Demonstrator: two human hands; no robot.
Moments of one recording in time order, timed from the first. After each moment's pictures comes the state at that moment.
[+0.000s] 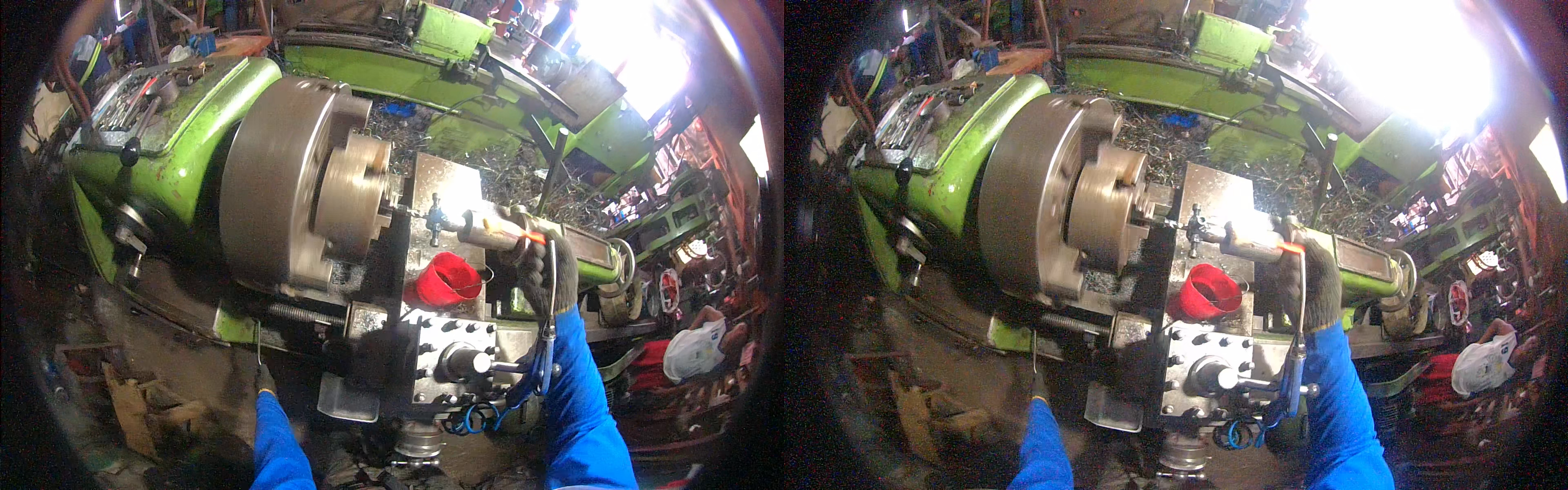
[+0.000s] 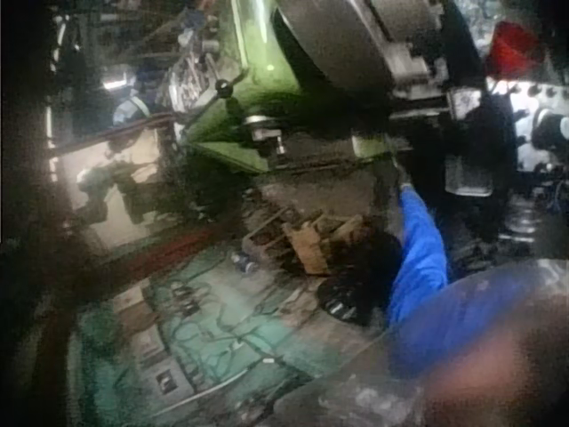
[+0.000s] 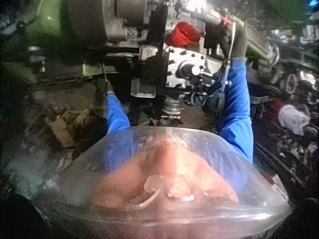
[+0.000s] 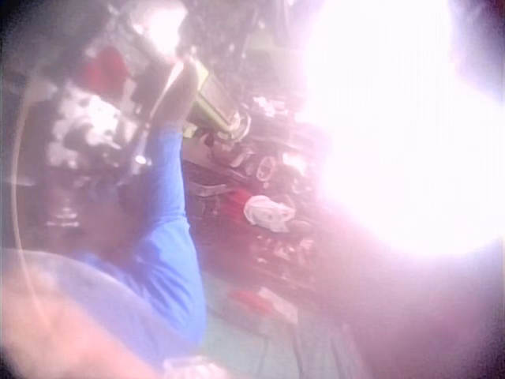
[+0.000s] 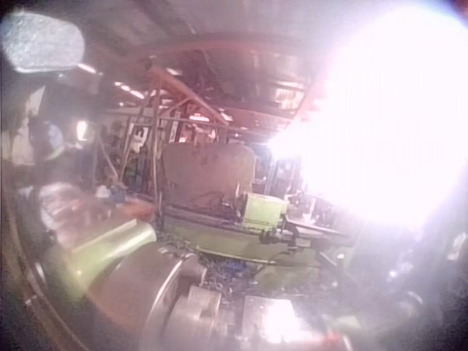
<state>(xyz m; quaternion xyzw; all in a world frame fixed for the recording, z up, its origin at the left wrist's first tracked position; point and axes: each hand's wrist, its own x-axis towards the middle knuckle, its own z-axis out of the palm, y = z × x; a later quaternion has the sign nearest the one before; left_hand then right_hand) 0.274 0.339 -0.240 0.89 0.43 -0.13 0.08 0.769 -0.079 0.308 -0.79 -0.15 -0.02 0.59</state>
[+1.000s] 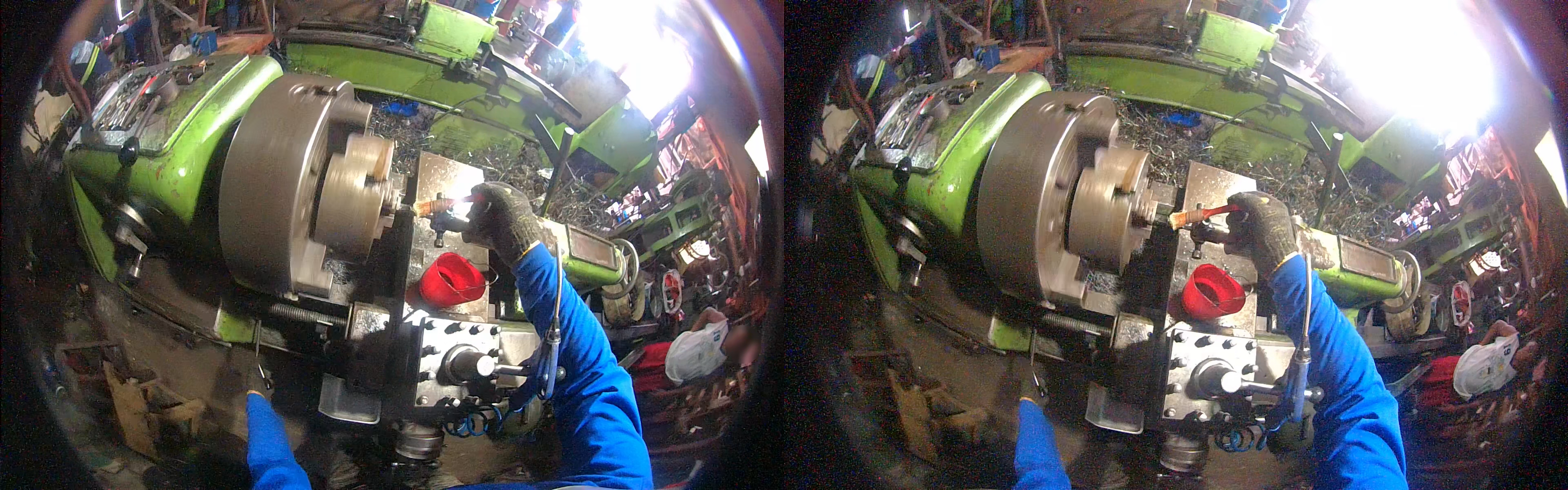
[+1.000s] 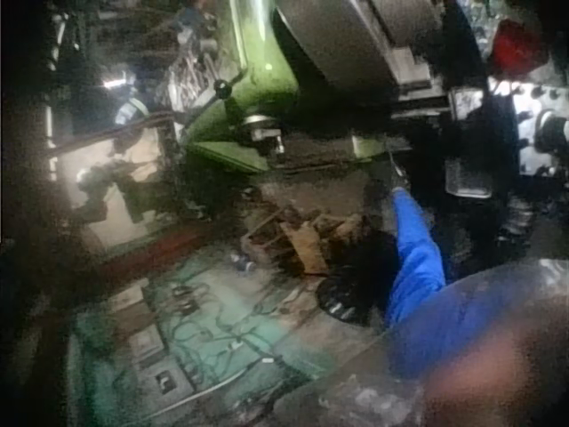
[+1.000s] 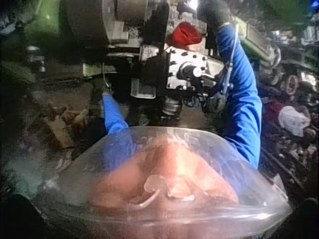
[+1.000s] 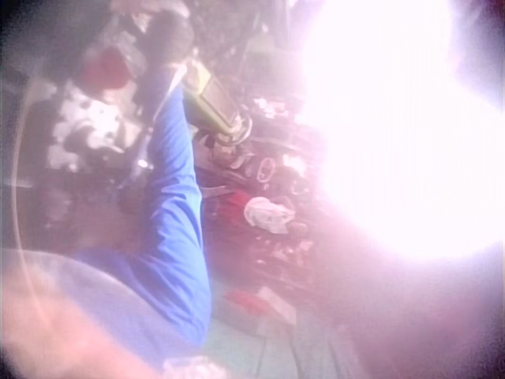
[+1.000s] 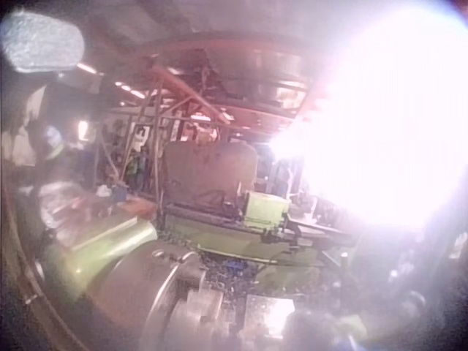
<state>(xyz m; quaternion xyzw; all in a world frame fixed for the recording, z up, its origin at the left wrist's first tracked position) 0.261 0.361 -0.193 0.27 0.62 0.09 0.73 0.809 0.038 0.321 -0.79 -0.24 0.10 0.56</state>
